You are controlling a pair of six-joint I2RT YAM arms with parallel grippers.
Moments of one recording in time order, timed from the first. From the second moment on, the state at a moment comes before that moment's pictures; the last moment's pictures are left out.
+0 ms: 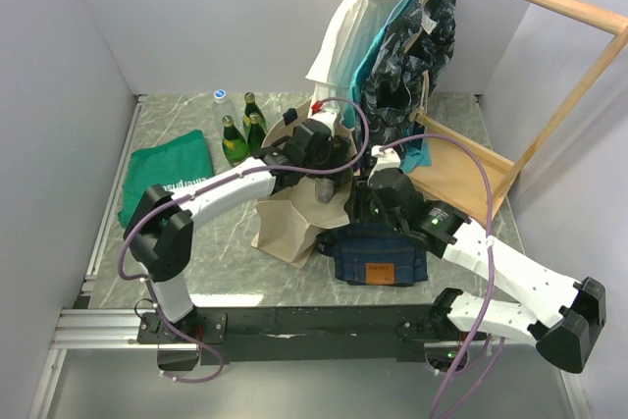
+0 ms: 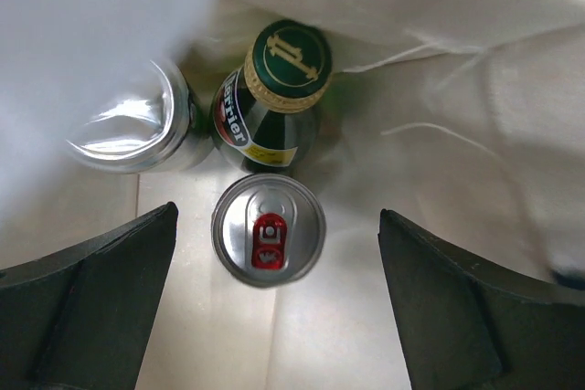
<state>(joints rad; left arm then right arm) -0.80 1.76 1.41 -0.27 -0.20 -0.37 0.81 1.03 0.90 -0.52 0.25 0.55</state>
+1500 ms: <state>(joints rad) -0.79 1.83 1.42 -0.25 -0.25 -0.43 0.81 1.04 0.90 -0.52 0.27 0.54</state>
